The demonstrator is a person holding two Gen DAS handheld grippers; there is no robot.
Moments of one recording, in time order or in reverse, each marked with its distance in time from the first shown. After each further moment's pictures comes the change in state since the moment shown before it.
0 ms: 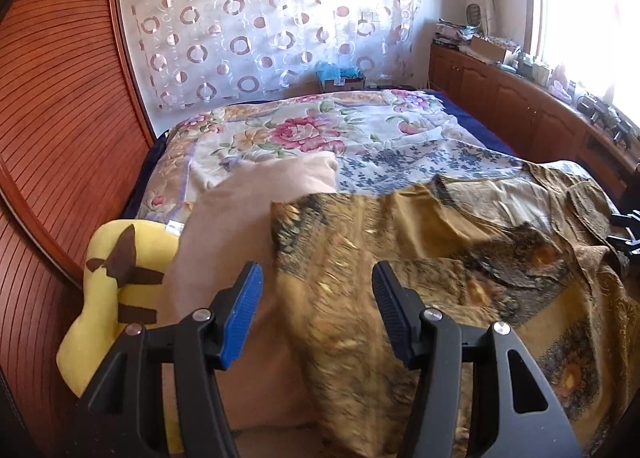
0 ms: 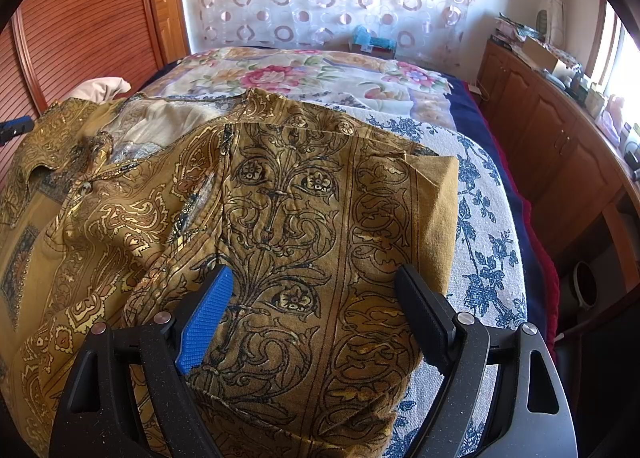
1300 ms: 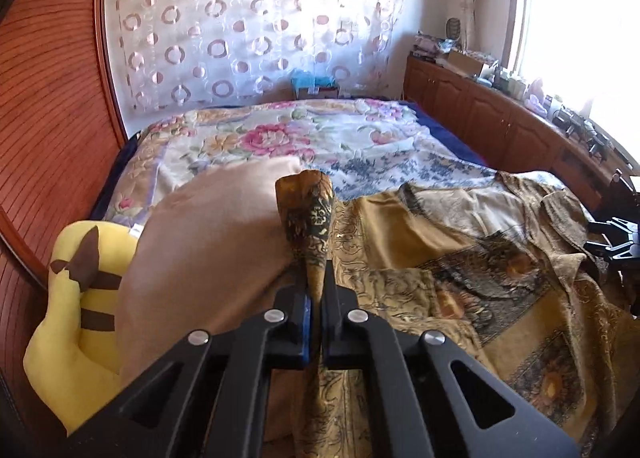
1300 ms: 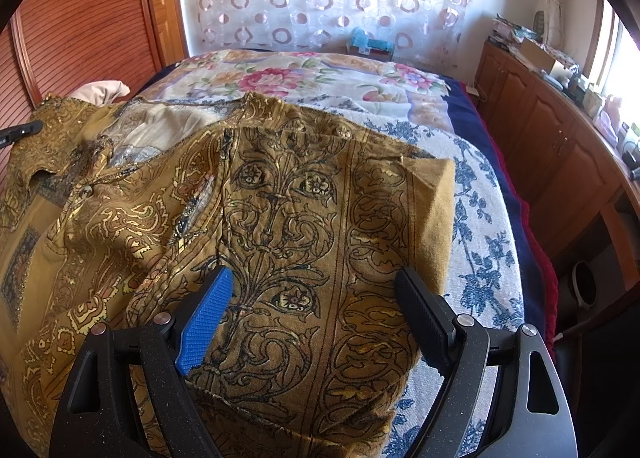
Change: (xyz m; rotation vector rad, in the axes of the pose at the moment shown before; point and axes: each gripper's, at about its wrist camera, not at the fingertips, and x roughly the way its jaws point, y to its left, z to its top) left arm 0.001 -0.008 -0.001 -0.026 -0.051 -0.131; right arm -0.005 0.001 0.001 0.000 -0.021 -0.013
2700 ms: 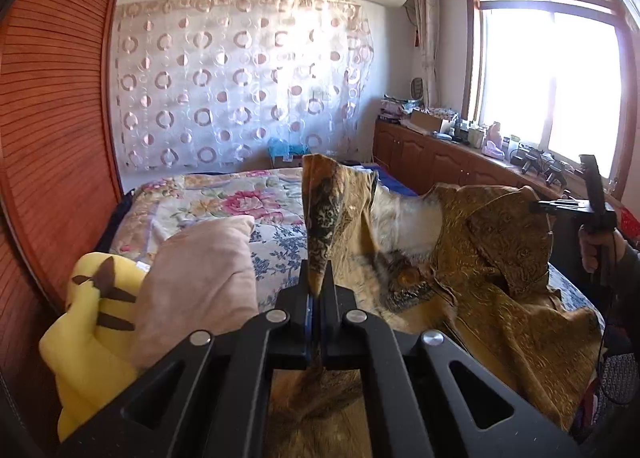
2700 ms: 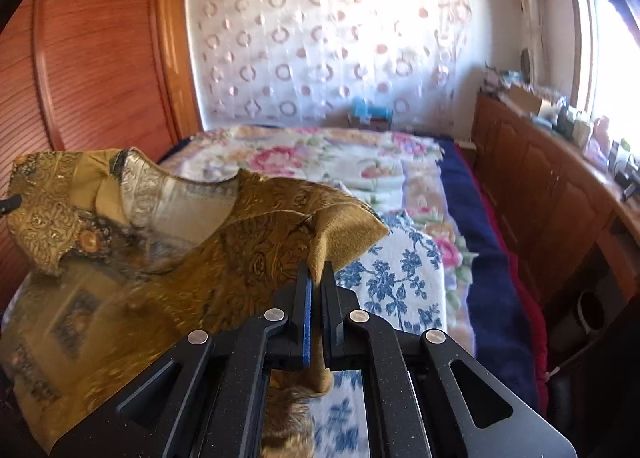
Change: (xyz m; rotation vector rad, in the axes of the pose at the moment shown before) left arm -0.152 -0.056 -0.042 0.029 -0.257 -0.062; right arm -0.111 -0.025 0.019 0.037 -0.259 0.056
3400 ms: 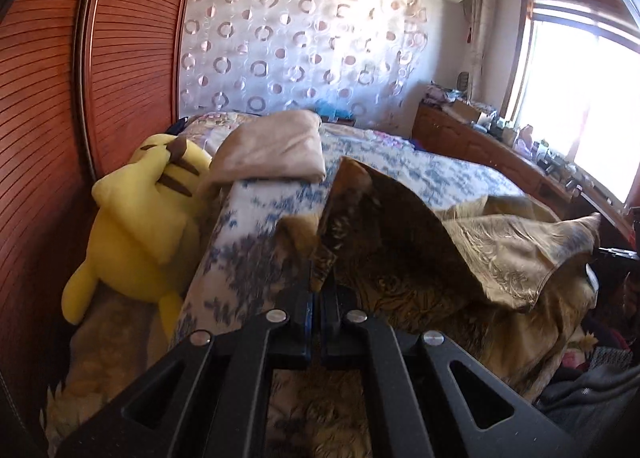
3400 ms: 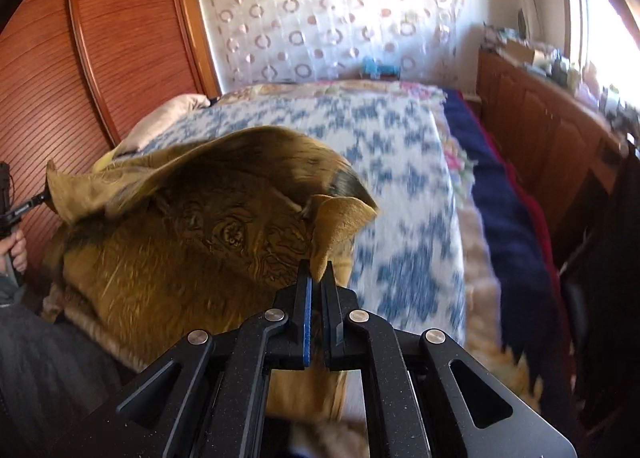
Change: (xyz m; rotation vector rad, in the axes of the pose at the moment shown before) left arm -0.092 0.024 -0.147 -0.182 0.105 0.109; right arm -0.129 0.043 -0.163 0.066 0.141 0.068
